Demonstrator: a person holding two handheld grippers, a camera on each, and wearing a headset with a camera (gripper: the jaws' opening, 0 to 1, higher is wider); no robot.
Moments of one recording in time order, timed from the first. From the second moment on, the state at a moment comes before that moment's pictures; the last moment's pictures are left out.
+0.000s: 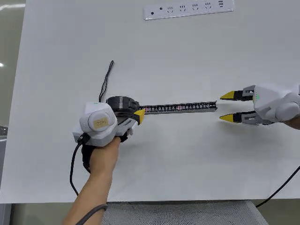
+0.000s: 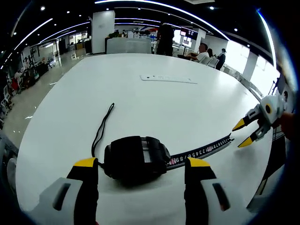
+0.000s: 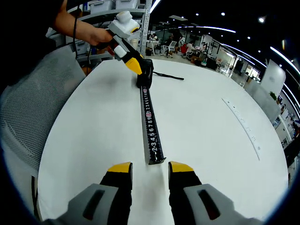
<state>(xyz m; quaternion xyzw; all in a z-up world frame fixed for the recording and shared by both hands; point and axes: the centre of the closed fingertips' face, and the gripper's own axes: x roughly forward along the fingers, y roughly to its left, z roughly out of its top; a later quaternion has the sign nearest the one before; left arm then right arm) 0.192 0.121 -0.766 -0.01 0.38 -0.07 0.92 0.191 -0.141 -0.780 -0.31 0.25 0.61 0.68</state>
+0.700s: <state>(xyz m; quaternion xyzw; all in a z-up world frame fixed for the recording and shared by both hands) 0.207 0.124 -0.777 -0.02 0.39 -0.05 0.92 0.204 -0.130 -0.798 -0.32 0.26 0.63 0.66</state>
